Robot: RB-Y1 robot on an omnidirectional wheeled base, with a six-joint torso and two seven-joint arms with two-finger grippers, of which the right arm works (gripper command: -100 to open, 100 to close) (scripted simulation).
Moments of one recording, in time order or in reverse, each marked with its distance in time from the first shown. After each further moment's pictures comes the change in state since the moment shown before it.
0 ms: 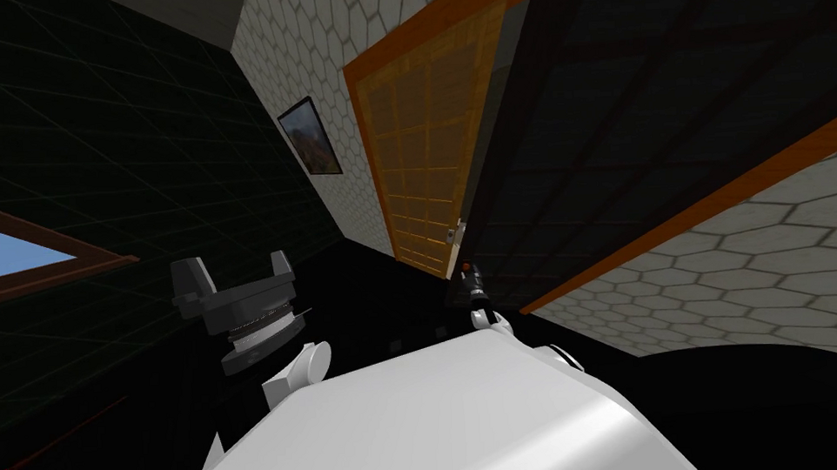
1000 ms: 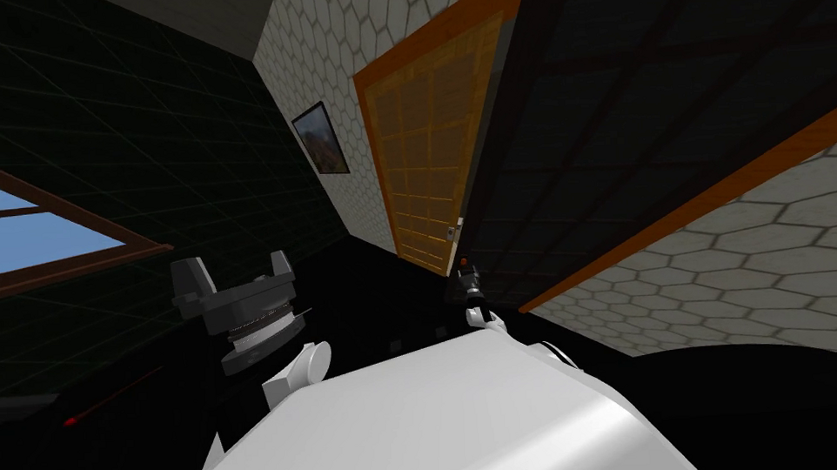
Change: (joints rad) arm -0.020 0.027 0.039 -0.007 -0.110 0.019 -0.254
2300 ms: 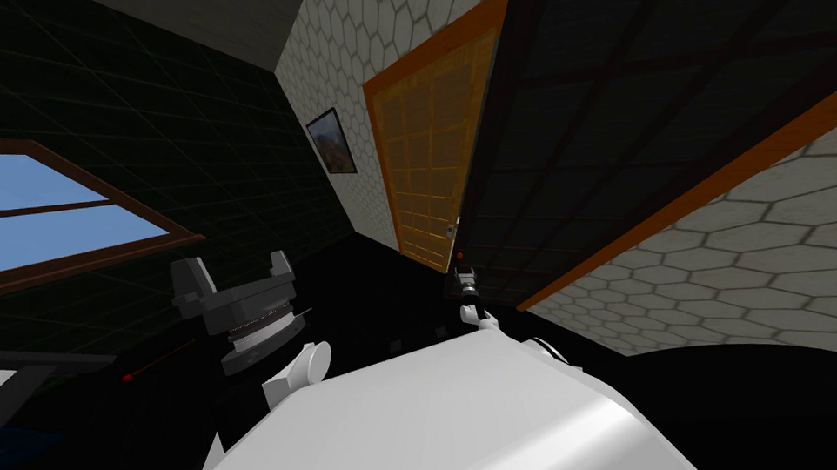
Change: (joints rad) arm -0.026 0.031 0.046 -0.007 -0.132 0.024 -0.318
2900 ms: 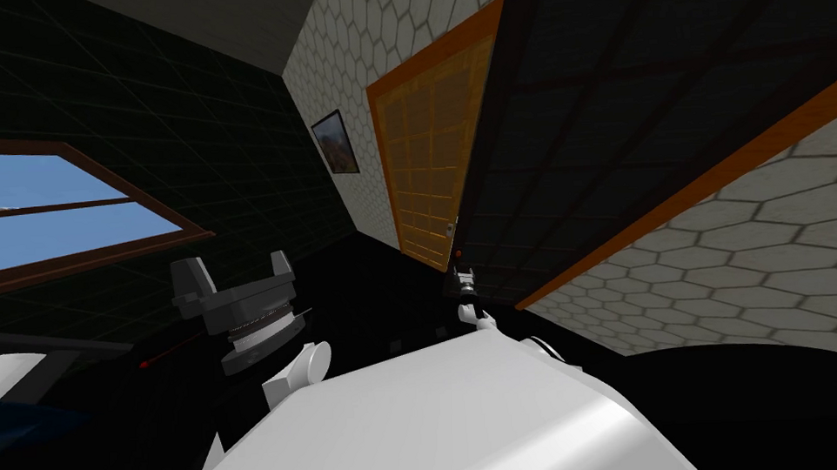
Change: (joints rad) arm -0.009 0.012 0.017 -0.003 -0.047 0.009 -0.131
